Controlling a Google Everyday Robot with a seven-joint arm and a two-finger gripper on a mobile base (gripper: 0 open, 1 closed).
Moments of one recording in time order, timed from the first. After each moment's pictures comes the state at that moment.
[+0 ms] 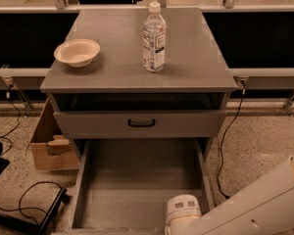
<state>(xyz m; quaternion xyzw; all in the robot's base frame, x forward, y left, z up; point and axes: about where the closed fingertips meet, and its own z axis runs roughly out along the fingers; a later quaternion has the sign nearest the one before) 0.329 -0.087 0.430 -0.63 0.78 -0.04 0.06</state>
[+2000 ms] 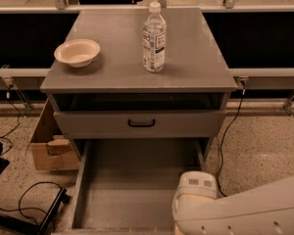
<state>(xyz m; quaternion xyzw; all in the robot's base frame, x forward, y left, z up) 0.378 -0.111 0.520 -0.63 0.76 -0.09 0.10</state>
